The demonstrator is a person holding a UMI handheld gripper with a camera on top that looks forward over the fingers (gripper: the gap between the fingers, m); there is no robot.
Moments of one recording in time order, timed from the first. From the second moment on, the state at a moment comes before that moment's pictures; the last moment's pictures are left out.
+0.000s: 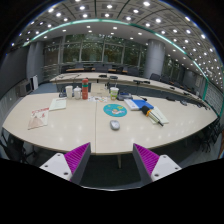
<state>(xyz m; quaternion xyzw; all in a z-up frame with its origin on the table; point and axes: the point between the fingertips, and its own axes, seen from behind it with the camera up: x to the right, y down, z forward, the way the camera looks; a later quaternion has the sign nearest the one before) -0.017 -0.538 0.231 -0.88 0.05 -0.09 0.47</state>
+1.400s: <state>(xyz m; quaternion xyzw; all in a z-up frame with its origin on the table) 0.079 -0.162 0.001 -0.90 0.00 0.01 0.43</state>
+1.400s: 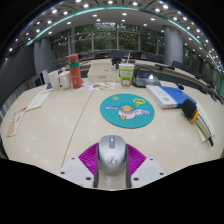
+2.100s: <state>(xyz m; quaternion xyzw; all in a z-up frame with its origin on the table) 0.143 0.041 0.023 -0.89 0.07 -0.02 0.45</state>
